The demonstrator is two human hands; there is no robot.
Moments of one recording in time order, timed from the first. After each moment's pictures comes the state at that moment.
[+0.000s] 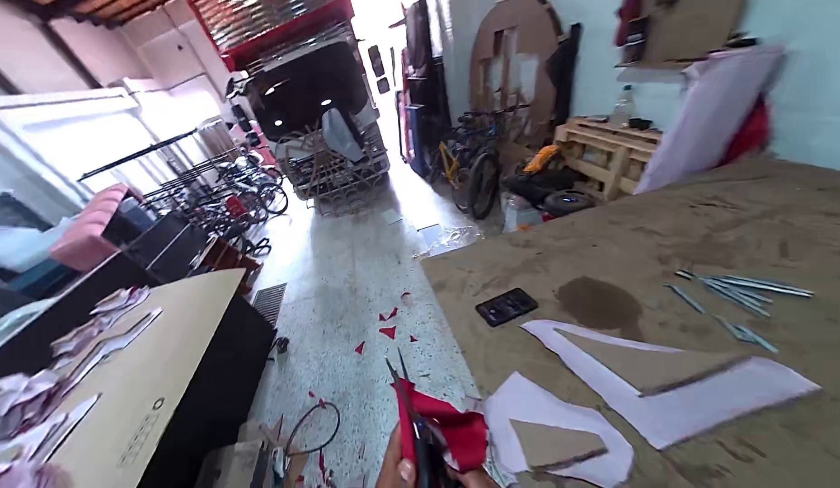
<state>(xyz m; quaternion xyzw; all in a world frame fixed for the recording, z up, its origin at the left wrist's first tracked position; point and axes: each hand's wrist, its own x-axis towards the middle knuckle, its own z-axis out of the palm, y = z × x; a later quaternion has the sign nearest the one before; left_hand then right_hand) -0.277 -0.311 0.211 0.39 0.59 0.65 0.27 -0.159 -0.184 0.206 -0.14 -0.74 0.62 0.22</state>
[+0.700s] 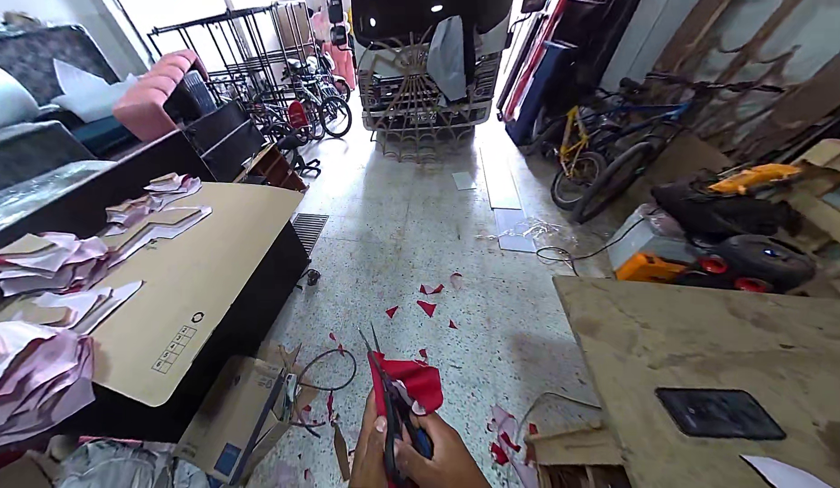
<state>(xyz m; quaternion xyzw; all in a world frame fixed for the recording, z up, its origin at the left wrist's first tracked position) -0.551 -0.414 0.131 0.16 0.61 0.76 0.14 -0.509 -0.267 0.174 -0.10 -0.76 0.64 -0.06</state>
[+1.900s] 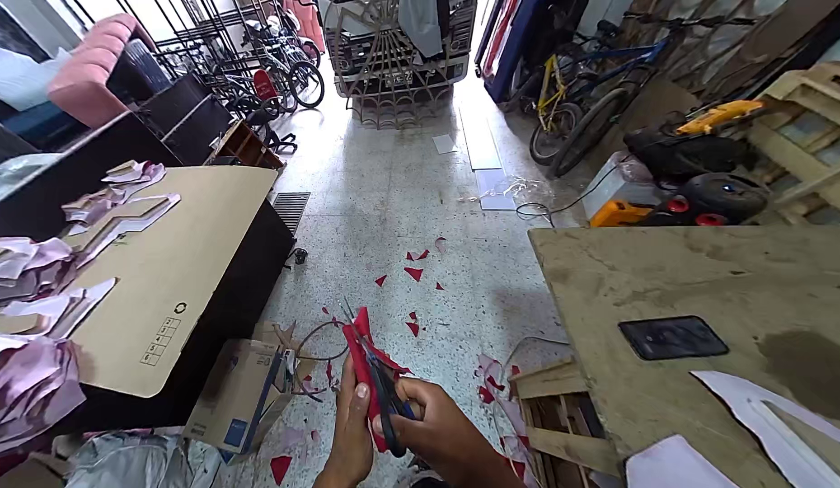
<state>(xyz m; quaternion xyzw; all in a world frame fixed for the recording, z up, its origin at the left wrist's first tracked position) -0.556 -0.407 0.132 0.17 0.64 0.74 0.10 -0.500 -0.243 0.182 -0.08 -0.66 0.73 -0.14</state>
